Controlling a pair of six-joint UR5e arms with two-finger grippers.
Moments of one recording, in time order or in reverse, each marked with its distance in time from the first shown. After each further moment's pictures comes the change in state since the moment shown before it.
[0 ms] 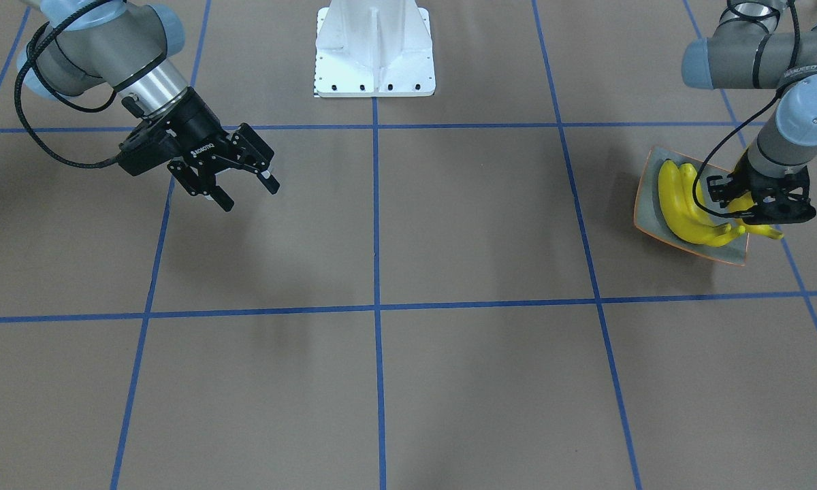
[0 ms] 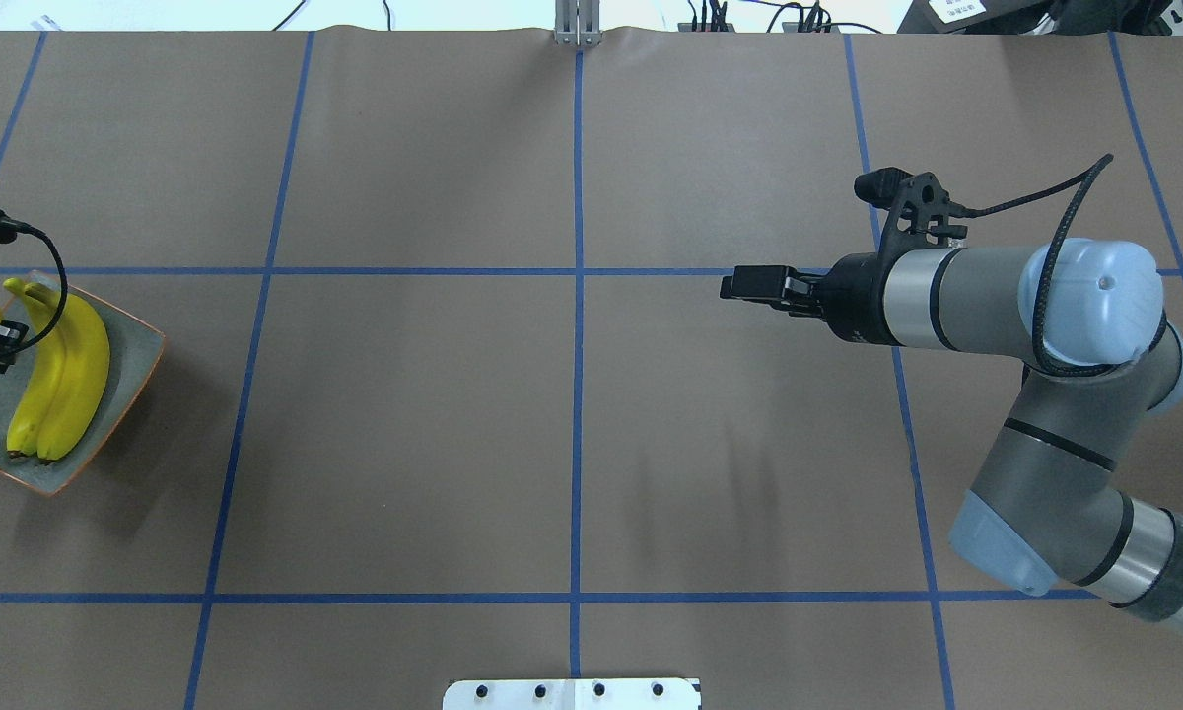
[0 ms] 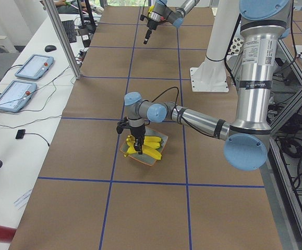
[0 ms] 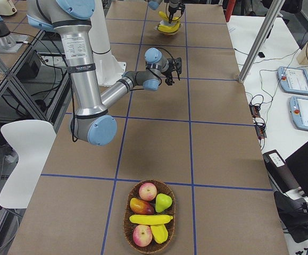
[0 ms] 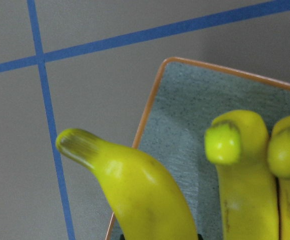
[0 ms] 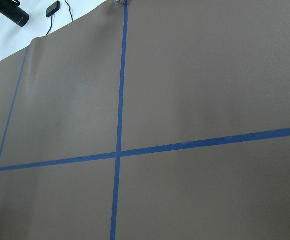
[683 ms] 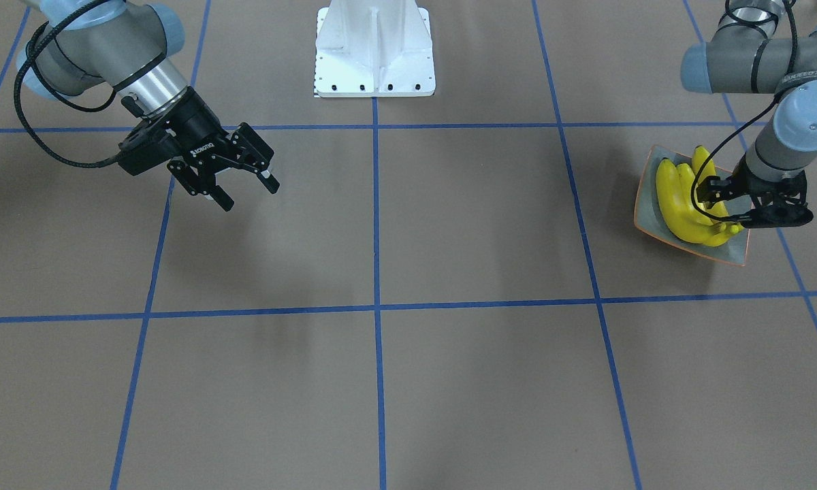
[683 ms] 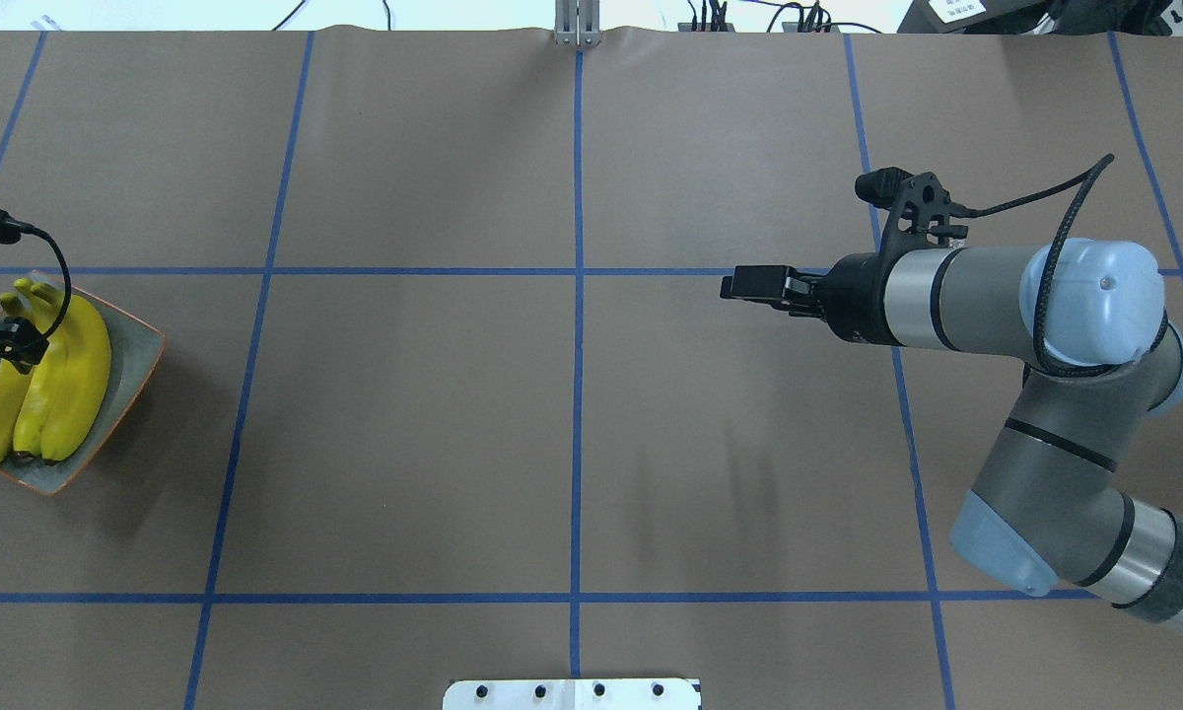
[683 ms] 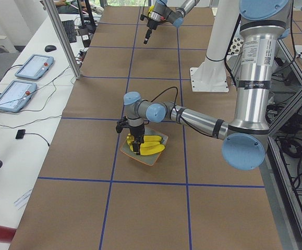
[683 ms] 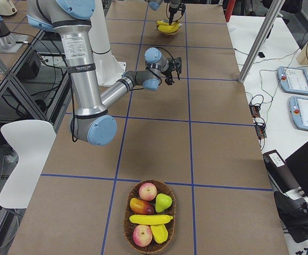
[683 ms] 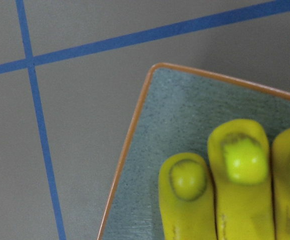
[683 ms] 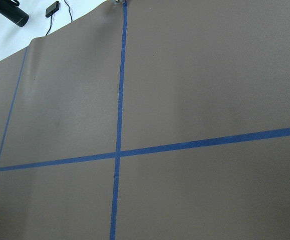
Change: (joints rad) left arm 0.002 -0.020 -0.001 -0.005 -0.025 0.000; right arm 0.000 -0.001 0.005 0.000 0.000 0.001
